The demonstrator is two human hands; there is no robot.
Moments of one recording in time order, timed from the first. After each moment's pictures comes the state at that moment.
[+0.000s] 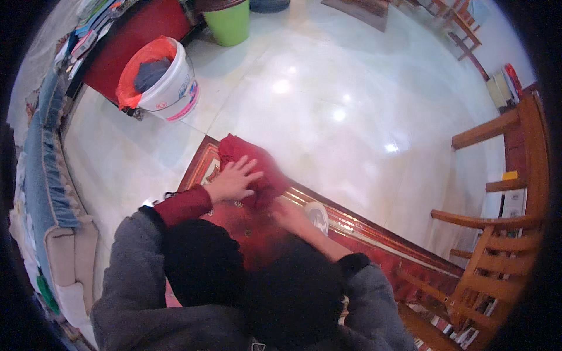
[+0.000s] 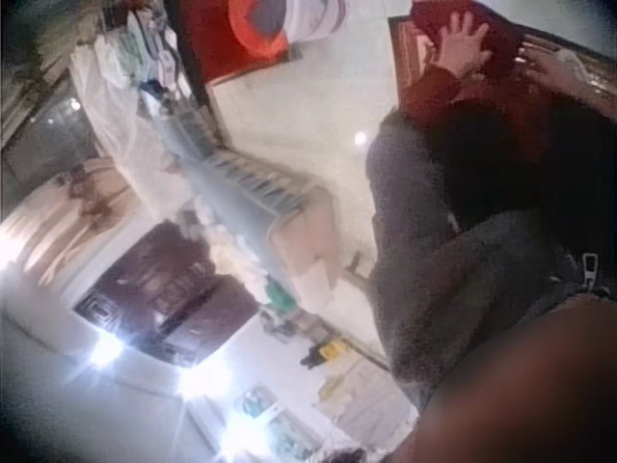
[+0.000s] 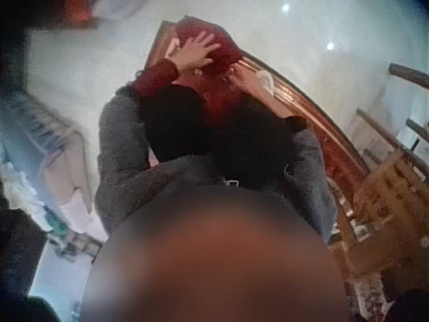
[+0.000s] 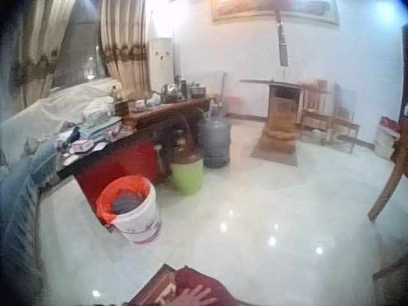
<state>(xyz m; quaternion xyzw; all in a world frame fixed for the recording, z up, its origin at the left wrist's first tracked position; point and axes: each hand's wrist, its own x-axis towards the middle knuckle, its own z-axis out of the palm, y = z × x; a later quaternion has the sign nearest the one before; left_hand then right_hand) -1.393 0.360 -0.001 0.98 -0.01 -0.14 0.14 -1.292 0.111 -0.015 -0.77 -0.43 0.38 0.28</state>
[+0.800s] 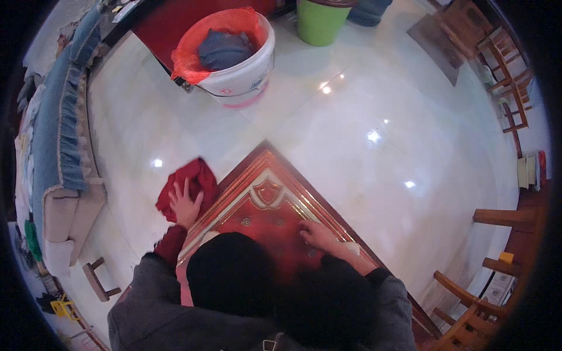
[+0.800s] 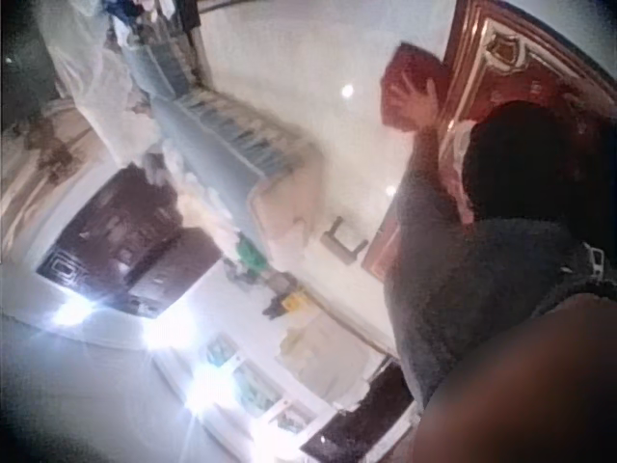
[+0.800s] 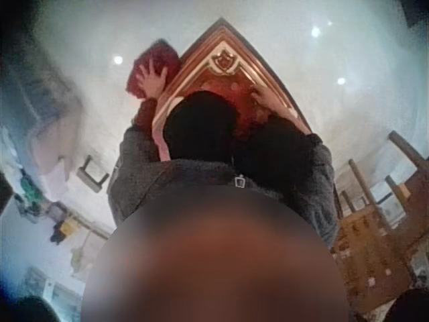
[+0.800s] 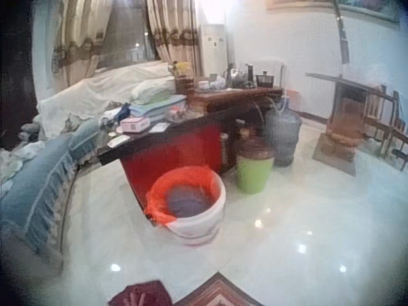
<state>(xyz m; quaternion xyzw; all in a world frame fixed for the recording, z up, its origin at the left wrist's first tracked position) -1.661 0.443 -0.070 0.71 0.68 -0.02 0.16 -1.280 0.191 -0.045 -0.68 -0.46 0.56 0.13</state>
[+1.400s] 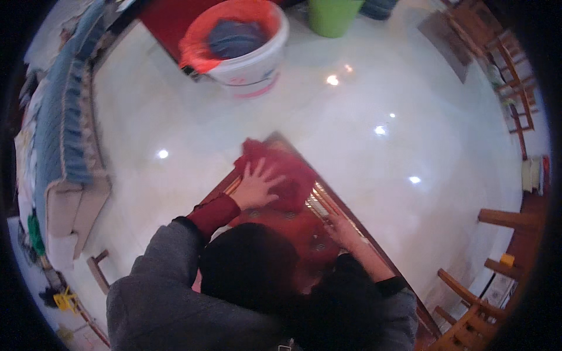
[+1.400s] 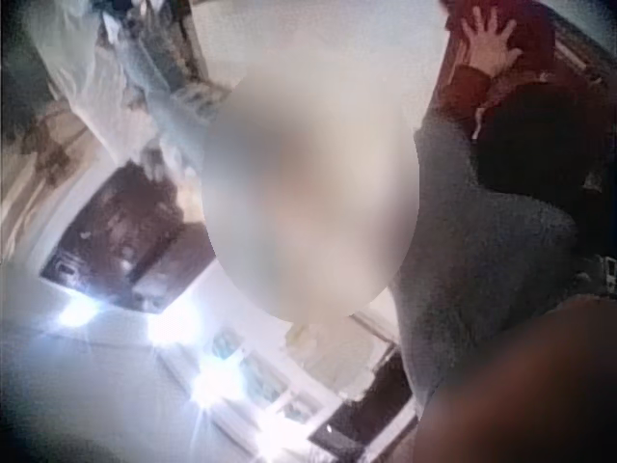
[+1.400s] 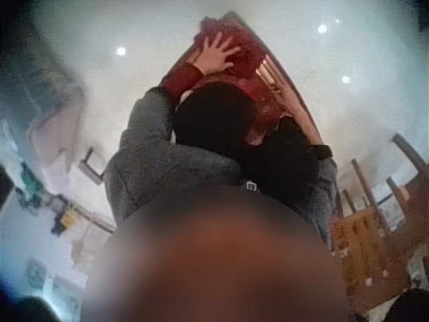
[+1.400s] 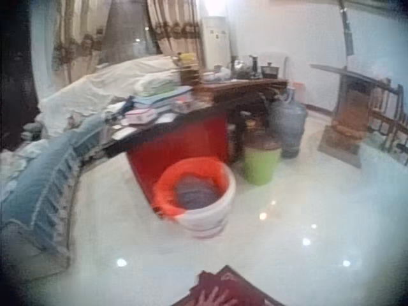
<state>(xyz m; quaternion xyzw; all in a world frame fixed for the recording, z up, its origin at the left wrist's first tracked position) -1.498 0.421 -0.067 0.96 0.20 -0.08 0.18 -1.256 0.169 -0.026 -0.73 -0.49 0.45 0.13</state>
